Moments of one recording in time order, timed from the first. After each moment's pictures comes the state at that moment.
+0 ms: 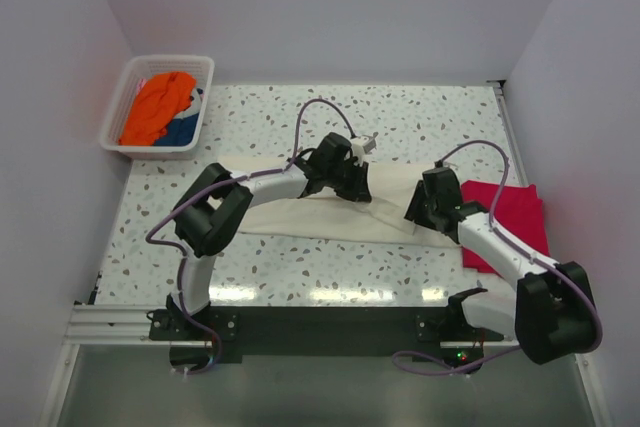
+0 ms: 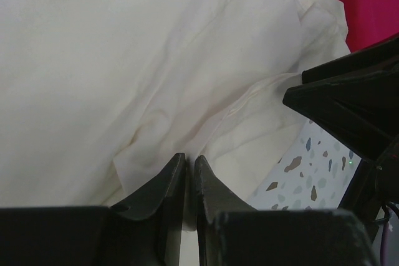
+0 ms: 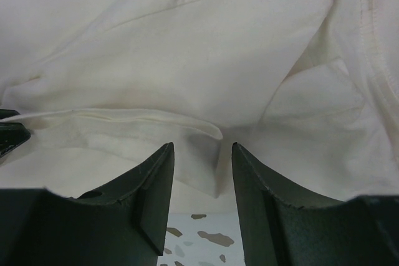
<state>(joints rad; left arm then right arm) -0.76 2.03 1.34 -0.02 0.39 -0.41 0.29 1.18 0.59 -0.35 0.17 0.61</state>
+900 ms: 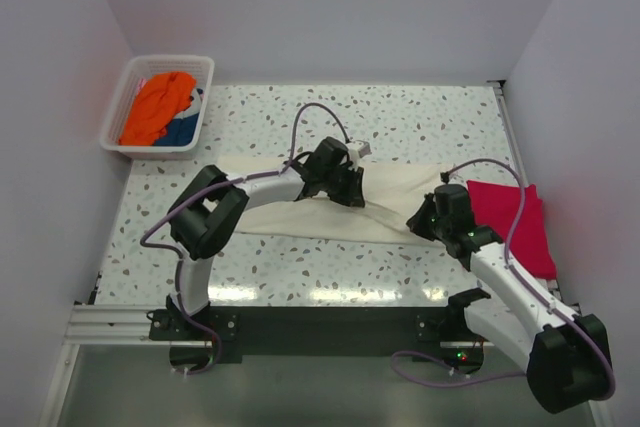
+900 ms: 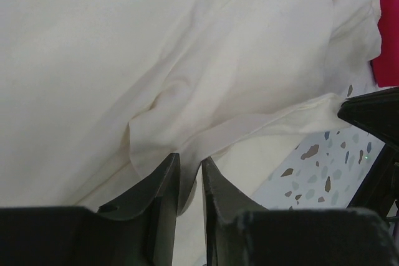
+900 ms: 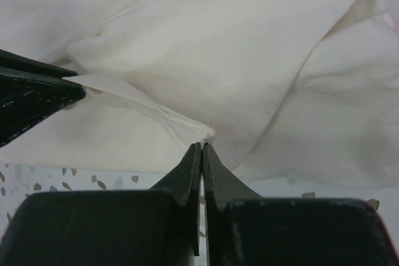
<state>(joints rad) -0.76 2.00 1.29 -0.08 0.34 -0.40 0.29 0.93 0.47 -0.31 0.04 0.66</state>
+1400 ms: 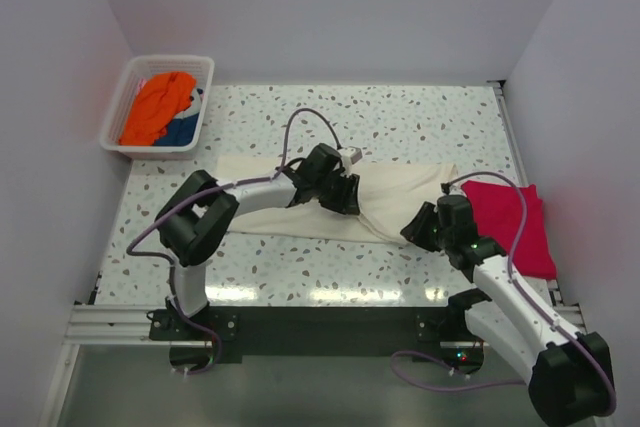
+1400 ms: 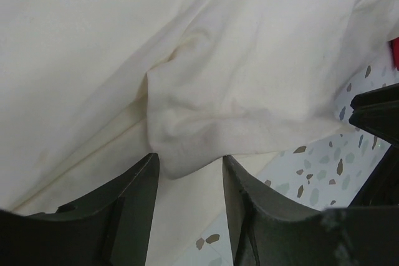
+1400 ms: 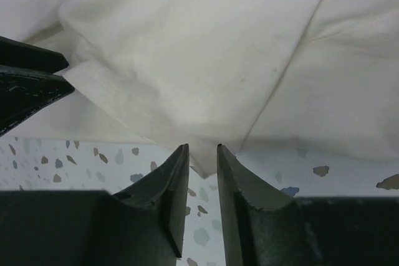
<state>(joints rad) -0.76 1.93 1.19 -0.08 0.30 -0.41 0.29 0.84 0.38 -0.34 -0.05 0.70</state>
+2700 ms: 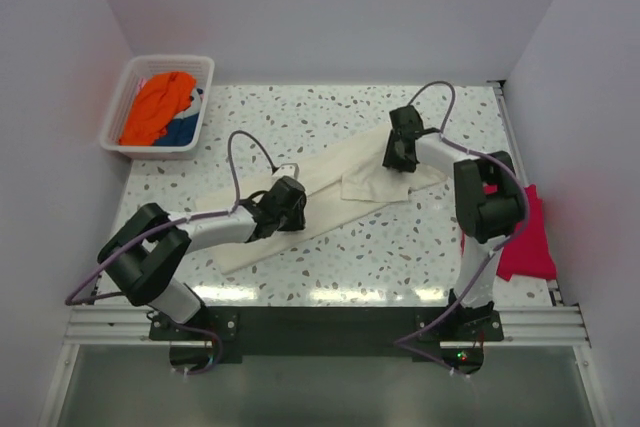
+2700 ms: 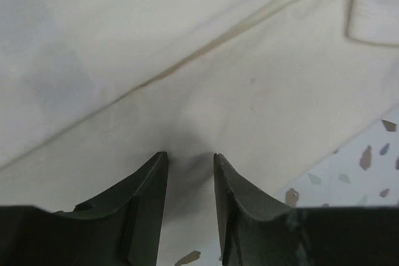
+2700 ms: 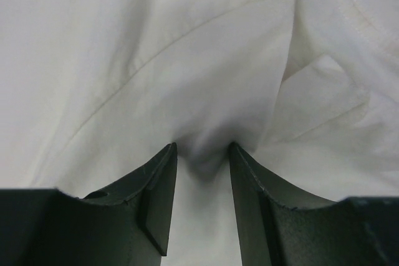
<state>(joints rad) -0.74 1.58 0.75 -0.13 -0.23 -0.66 0.28 1.92 1.26 -0.39 0.22 0.50</state>
